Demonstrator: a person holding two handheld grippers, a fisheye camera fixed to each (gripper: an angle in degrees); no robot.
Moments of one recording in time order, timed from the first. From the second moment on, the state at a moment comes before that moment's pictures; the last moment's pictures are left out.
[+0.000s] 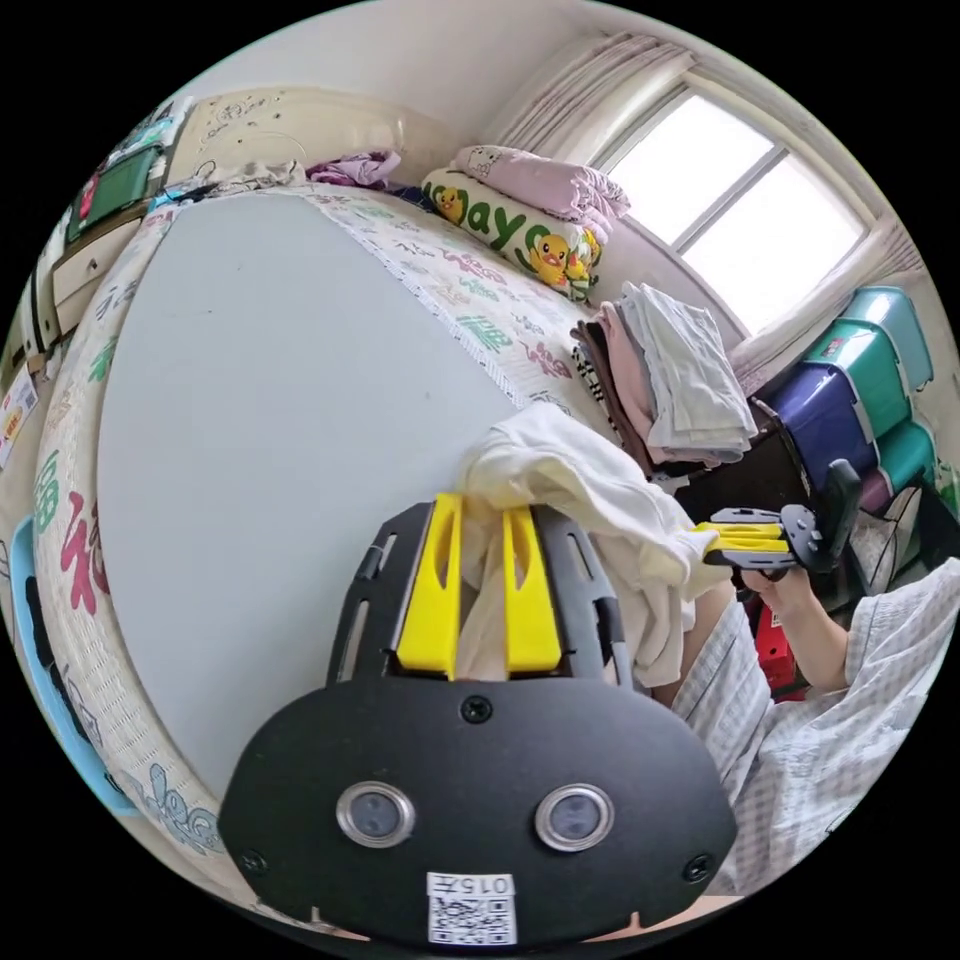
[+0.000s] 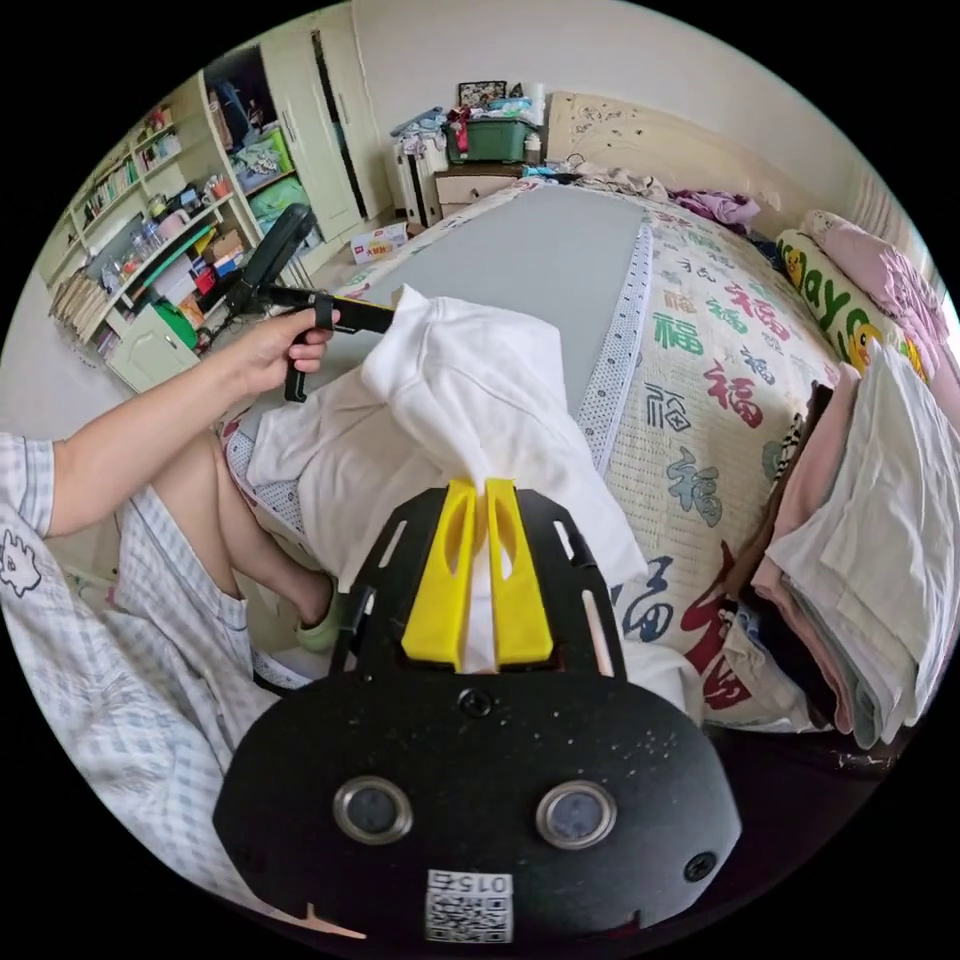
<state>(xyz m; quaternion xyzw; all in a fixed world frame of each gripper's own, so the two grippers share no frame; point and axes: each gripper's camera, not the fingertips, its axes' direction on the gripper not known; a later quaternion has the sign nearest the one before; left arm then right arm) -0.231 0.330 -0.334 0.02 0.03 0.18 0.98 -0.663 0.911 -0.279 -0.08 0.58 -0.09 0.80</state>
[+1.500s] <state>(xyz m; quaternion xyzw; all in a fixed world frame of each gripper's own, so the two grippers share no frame) 0.084 0.786 -0.917 0.76 -0.16 0.34 0.53 -1.025 1.213 -0.332 0.50 0.43 -0.52 0.54</state>
